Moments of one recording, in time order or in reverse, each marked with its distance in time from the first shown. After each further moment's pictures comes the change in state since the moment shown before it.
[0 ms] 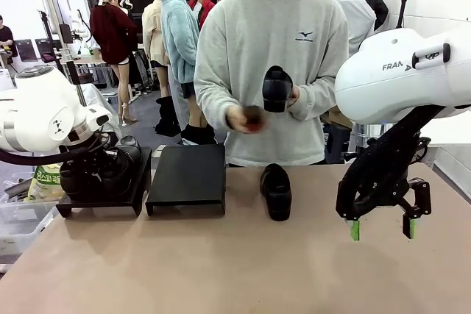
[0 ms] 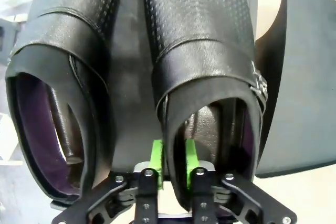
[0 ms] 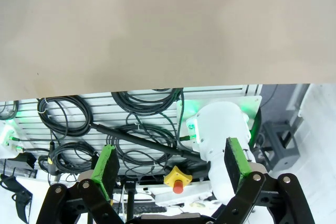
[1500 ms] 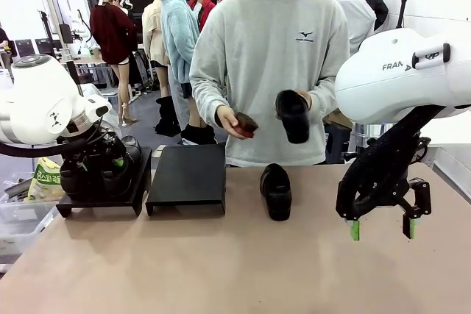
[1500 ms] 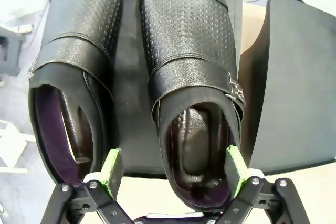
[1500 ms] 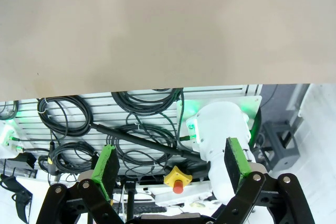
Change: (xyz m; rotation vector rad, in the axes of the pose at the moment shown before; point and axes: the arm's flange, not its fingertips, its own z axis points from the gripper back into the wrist) left arm 0.006 -0.007 0.022 0.008 -0.045 -0.020; right arm 0.000 0.000 0.000 0.000 0.000 0.000
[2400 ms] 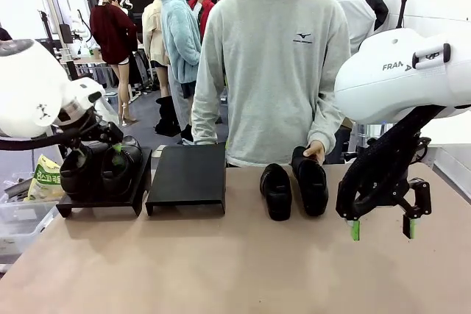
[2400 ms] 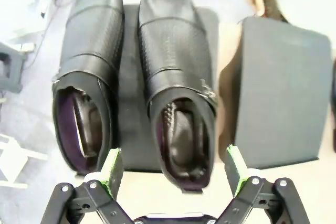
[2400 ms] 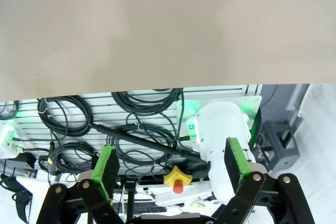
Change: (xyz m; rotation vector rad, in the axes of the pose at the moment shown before) left arm -0.010 -0.010 0.059 -0.022 -0.137 -0.016; right arm 0.000 0.000 0.000 0.000 0.000 0.000
